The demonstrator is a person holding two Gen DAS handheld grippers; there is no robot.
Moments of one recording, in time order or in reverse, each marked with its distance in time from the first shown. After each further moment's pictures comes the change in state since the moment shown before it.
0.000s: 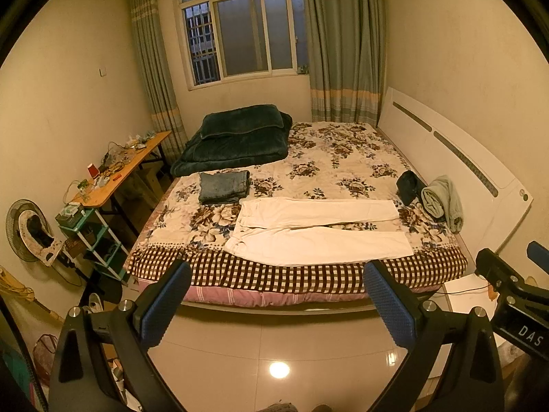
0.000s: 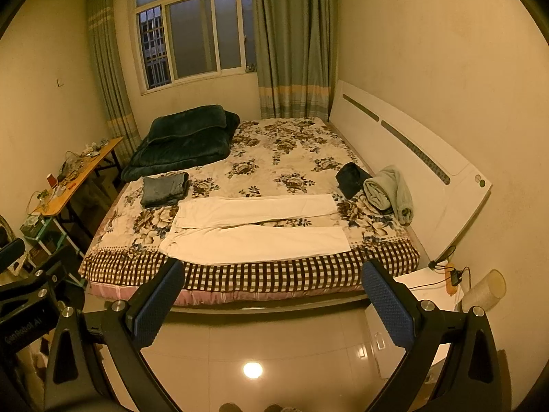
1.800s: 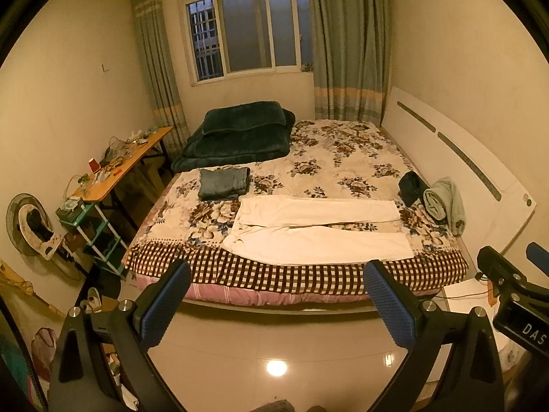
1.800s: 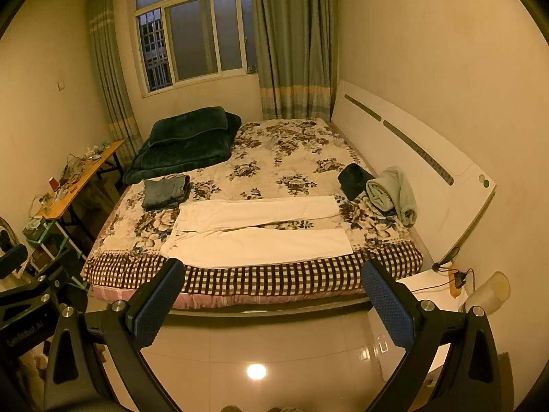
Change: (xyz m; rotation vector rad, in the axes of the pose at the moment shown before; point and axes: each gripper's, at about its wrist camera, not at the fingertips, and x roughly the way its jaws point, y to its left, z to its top) left arm 0.003 -0.014 0.018 -0.020 0.013 0.018; right arm 0.010 0.005 0.007 0.006 -0.006 0.025
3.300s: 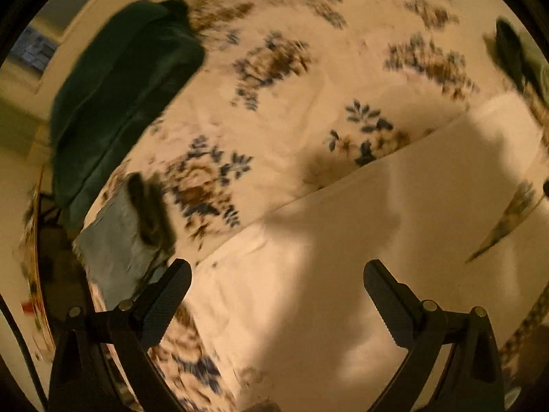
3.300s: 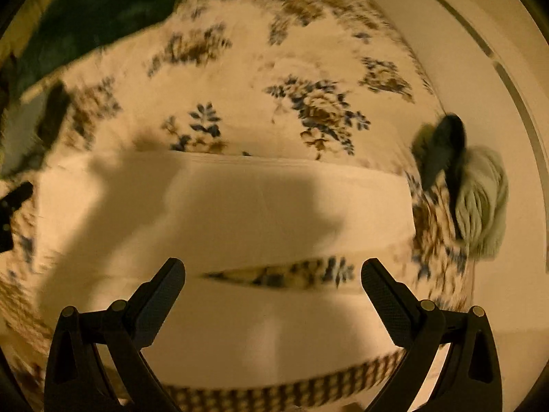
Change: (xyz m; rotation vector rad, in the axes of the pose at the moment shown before) left arm 0.883 -0.064 0.157 0.619 0.555 -0.085; right arm 0.974 0.043 0.180 -0.208 0.694 -0.202
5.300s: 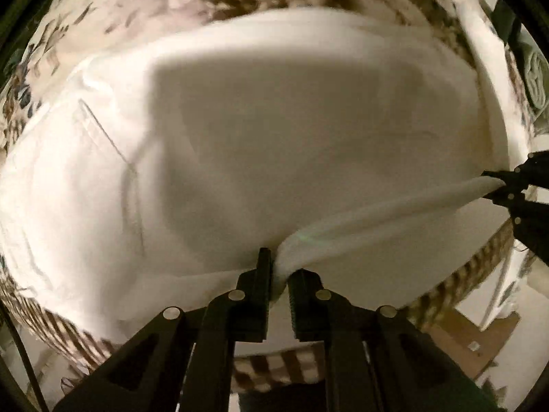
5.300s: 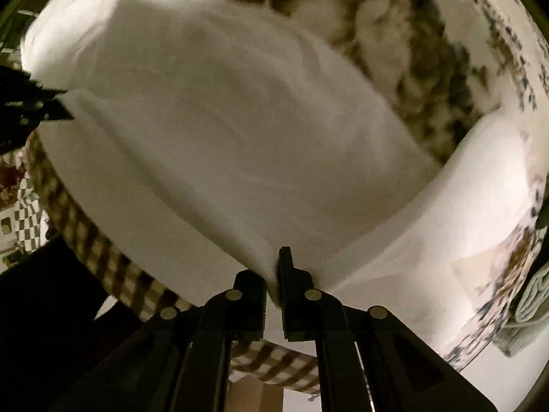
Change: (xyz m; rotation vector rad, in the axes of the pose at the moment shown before) left arm 0.086 -0.156 -0.151 -0.294 0.363 -0.418; right arm 0.155 0.032 -0.206 -0.565 0.336 0.218
